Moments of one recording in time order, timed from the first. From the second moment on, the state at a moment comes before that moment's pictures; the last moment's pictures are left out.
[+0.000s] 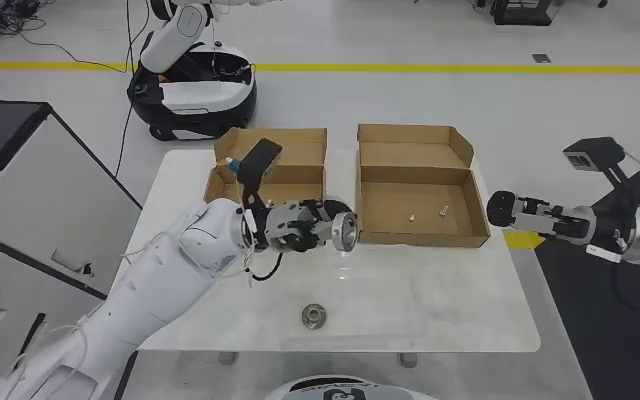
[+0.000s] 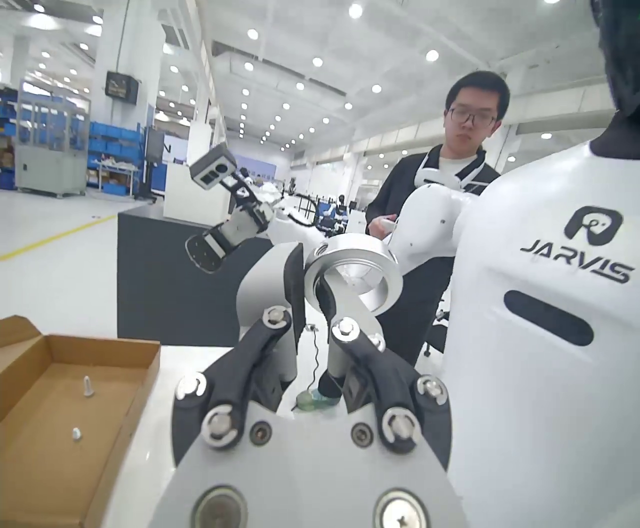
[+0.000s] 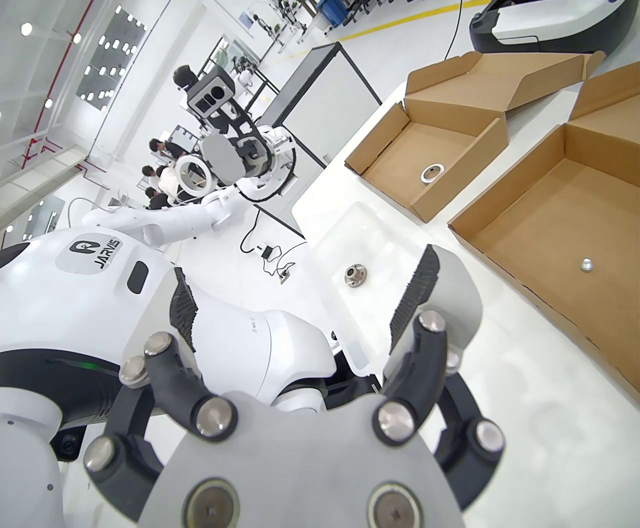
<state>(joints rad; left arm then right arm) 1.05 -0.96 -0.85 -1.79 -0.02 -1.01 -0.26 -1.63 -0.78 1.98 -1.91 0.57 -0.26 1.39</state>
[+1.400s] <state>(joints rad) 1.06 -0.97 -0.86 -1.81 -0.03 -1.01 -0.23 -1.63 -0.78 1.98 -1.91 0.57 -0.26 1.39</state>
